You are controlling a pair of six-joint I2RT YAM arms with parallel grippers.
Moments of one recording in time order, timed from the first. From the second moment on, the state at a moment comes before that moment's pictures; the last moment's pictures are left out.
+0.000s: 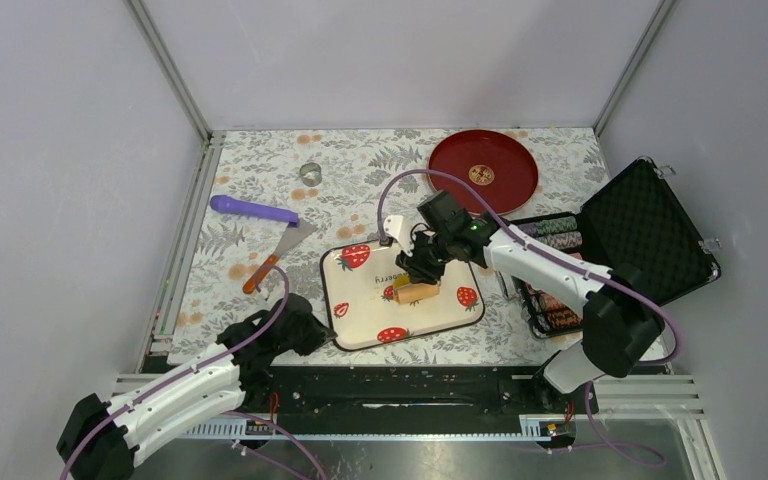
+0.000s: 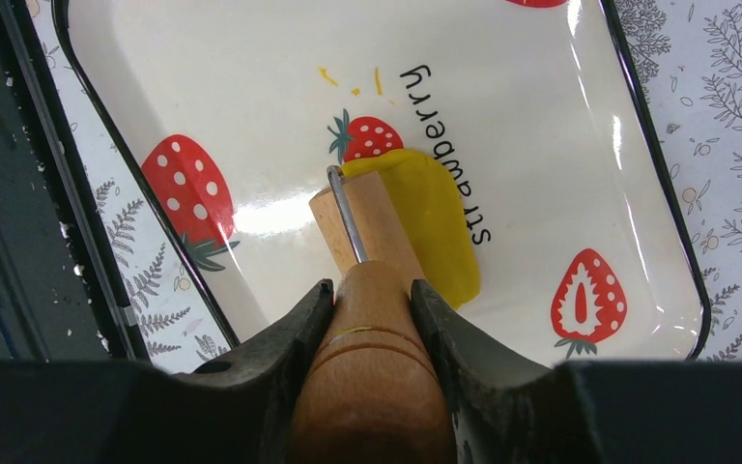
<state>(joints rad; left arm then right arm) -0.77 0.64 0.22 -0.50 -0.12 -1.33 0.74 1.55 1.15 -0.62 -0.38 -0.52</state>
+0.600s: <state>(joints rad) -0.77 0.64 0.22 -0.50 -0.11 -1.33 0.74 1.62 1.22 -0.66 -0.39 -0.52</state>
